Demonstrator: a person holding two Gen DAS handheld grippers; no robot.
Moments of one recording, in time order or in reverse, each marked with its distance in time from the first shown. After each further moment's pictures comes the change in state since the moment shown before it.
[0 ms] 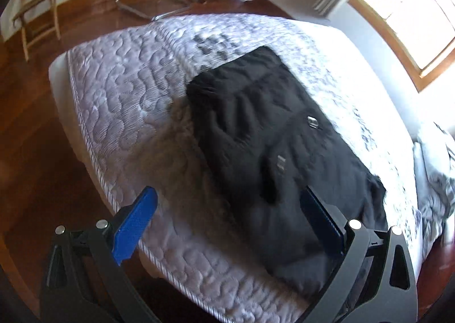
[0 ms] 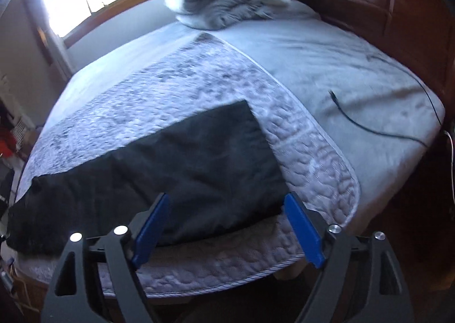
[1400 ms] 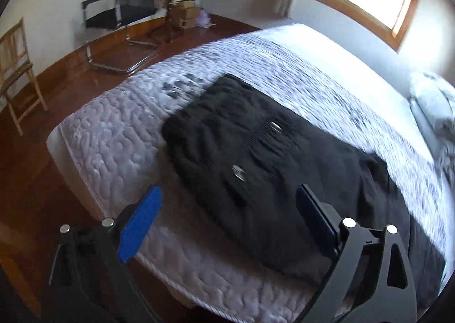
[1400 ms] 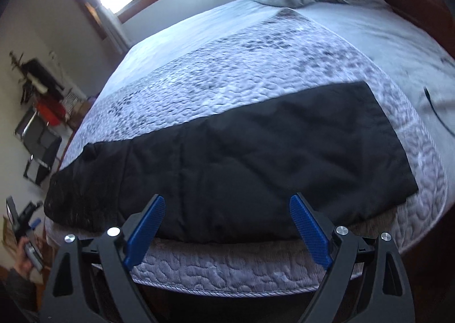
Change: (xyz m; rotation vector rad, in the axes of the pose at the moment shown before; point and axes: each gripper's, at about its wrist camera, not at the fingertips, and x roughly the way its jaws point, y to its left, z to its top) left arm -0.046 -0.046 -0.027 0.345 -0.140 0.021; right arm 0.048 0.074 -0.021 -0.019 0.128 0.226
